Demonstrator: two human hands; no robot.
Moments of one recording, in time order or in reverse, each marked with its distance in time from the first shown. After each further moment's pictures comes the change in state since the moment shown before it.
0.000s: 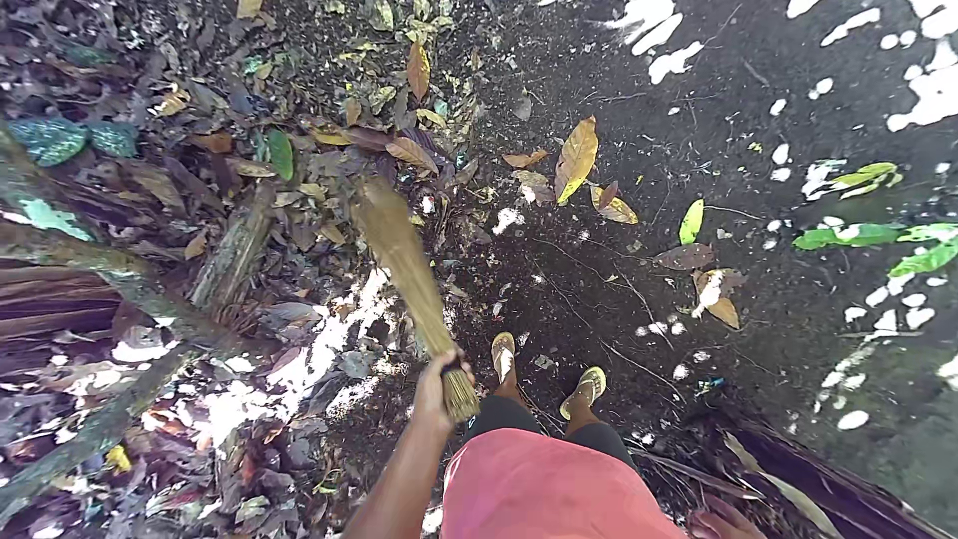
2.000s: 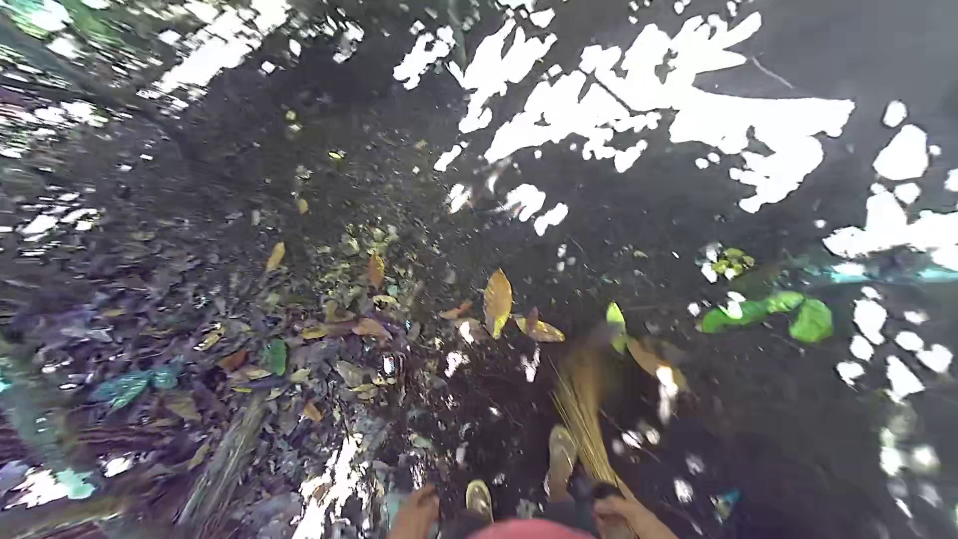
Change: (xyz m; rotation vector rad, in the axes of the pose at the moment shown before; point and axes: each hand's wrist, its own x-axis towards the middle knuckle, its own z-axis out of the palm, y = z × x) left_hand 0.066 -0.130 0.159 1.302 0.058 0.100; right_hand 0.135 -0.208 -0.114 0.625 -0.668 -0.249
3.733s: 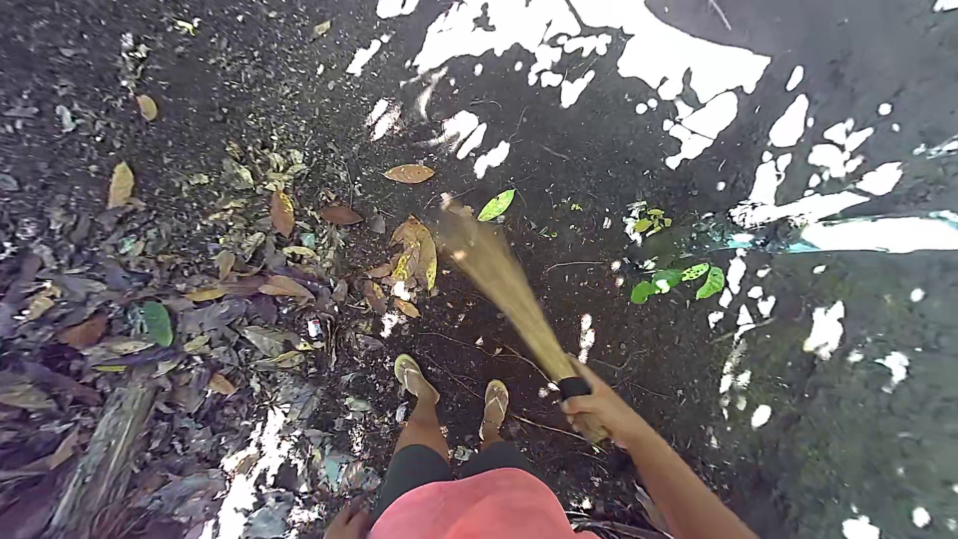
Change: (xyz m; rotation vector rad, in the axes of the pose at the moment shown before) left_hand -0.008 -0.030 0.002 -0.026 0.053 -0.274; right_hand 0.000 -0.182 -0.001 -0.406 0.083 -0.151
